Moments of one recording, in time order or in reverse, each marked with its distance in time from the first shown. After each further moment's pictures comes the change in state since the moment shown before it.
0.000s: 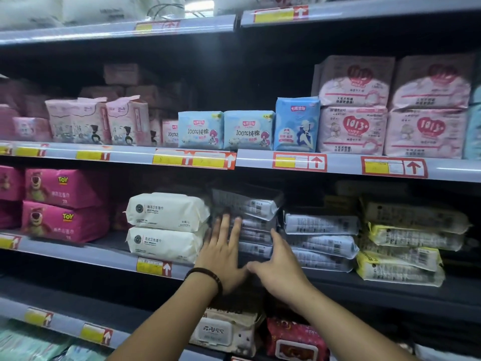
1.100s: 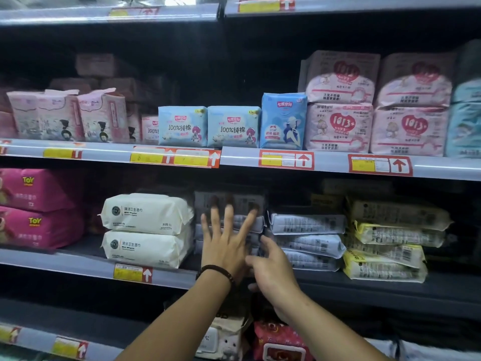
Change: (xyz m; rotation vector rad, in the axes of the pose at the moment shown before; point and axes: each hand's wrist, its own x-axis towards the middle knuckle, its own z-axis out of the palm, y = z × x) left_hand 0.028 0.045 -0.004 0.146 0.176 -0.029; right_hand 0.000 0.001 0.003 0.343 0.116 0.151
